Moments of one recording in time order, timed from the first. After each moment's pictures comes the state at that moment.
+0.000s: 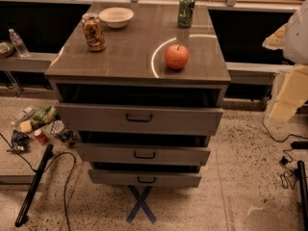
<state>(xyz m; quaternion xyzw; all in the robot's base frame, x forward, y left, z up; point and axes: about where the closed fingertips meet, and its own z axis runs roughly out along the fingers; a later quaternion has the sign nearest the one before) 0.438 -0.217 0.976 -0.60 0.78 -0.03 0.16</state>
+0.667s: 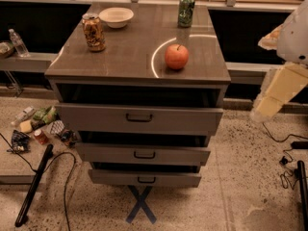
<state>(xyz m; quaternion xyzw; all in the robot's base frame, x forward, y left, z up) 0.453 -0.208 0.971 -0.57 0.79 0.00 0.20</state>
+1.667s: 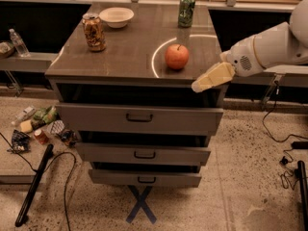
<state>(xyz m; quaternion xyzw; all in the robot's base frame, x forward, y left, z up) 0.610 -0.158 0.880 -0.41 0.81 0.19 0.36</state>
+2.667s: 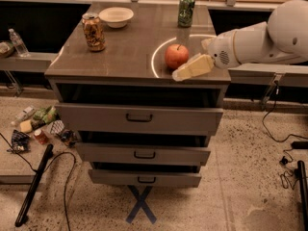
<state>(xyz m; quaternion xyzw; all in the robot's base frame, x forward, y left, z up) 0.646 -0.109 0.895 -0.42 0.76 0.22 0.44</state>
